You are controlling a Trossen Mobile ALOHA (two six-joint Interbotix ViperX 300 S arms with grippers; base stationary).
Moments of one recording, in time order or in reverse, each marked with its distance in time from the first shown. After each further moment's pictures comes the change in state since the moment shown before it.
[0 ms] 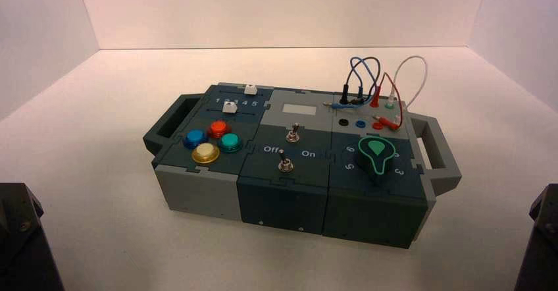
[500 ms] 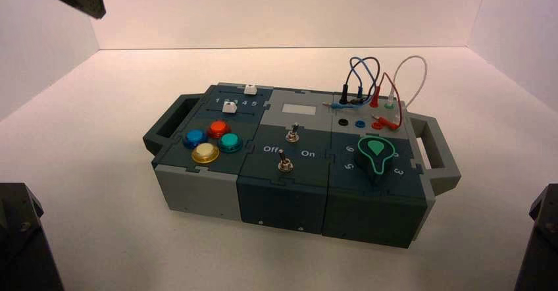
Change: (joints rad) left arm -0.161 -0.005 -0.006 -0.041 0.383 -0.009; right arm 0.215 0.097 -0.057 0.083 0.123 0.000
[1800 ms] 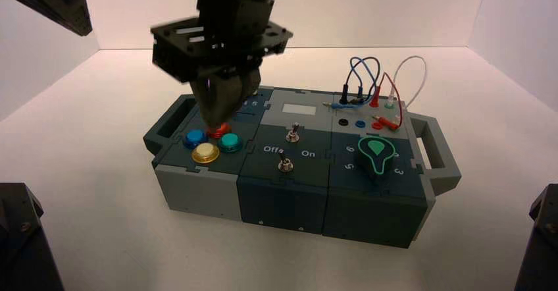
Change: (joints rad) left arm -0.015 -0.006 -0.002 0.000 0.107 -0.051; right arm 0.428 0.782 -0.413 0.092 0.126 0.000
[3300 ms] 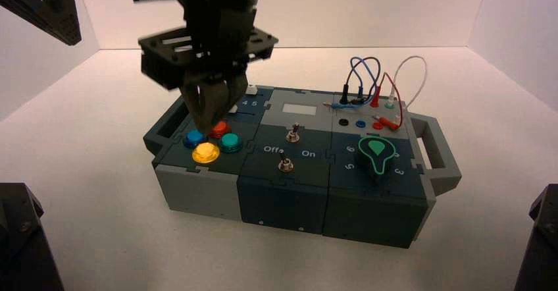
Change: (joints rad) left arm -0.002 0.005 -0.002 0.003 0.084 -0.008; right arm -0.005 0.084 -0.078 -0.009 0.023 0.000
